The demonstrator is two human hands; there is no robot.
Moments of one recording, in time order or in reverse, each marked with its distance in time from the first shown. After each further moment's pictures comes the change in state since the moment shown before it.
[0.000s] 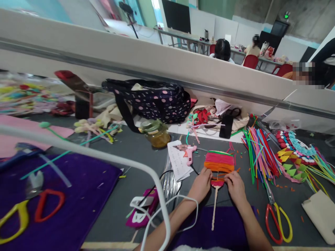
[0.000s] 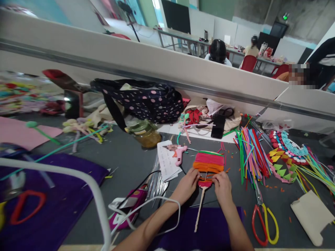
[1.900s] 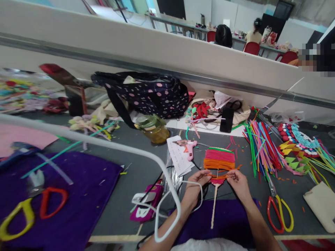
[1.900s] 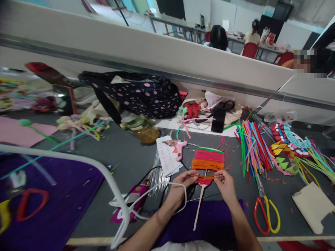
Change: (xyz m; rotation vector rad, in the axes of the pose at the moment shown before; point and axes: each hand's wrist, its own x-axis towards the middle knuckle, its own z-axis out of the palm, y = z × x) left_hand -0.030 -0.015 0.010 -1.098 0.222 -0.521; right_hand -0.015 0.012 0.005 0.537 0.001 0.264
